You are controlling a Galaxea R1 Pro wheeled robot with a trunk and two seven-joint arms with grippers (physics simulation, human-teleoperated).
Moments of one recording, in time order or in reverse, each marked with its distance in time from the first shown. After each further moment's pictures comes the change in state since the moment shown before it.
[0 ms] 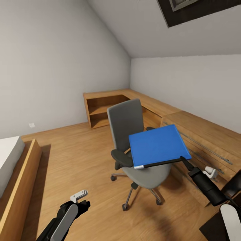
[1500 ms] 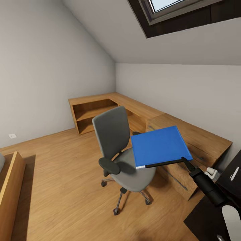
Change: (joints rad) left arm 0.000 -0.039 -0.486 0.881 -0.024 -0.681 -0.396; right arm 0.000 0.001 -0.019 0.009 0.011 0.000 -0.009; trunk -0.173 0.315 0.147
